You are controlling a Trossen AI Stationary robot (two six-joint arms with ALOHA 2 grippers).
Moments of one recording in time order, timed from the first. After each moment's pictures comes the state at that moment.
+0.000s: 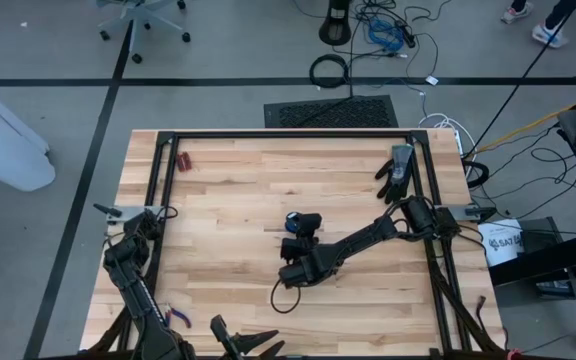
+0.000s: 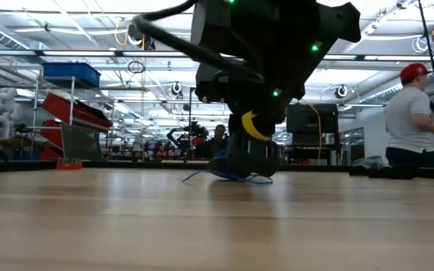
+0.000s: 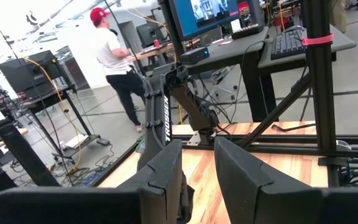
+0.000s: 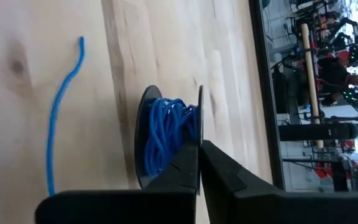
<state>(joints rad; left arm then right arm) -0.96 2.15 2.16 -0.11 -1.49 0.16 0.33 2.21 1.53 -0.79 1.01 0.31</state>
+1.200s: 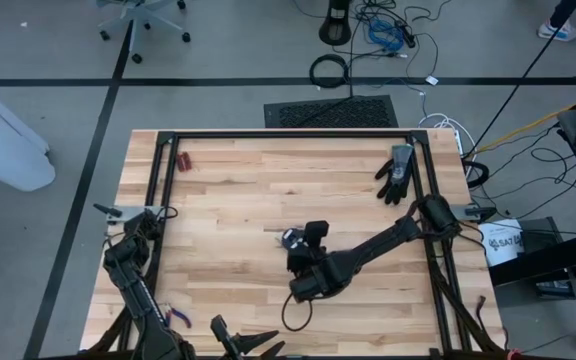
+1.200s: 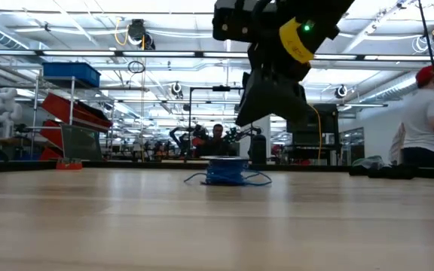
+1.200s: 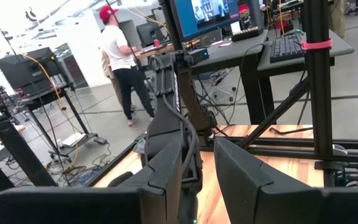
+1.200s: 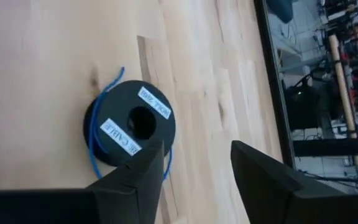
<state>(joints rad) -0.96 2.16 2.16 -0.08 -1.49 0.17 0.42 2.08 1.53 -0.85 0.93 0.36</state>
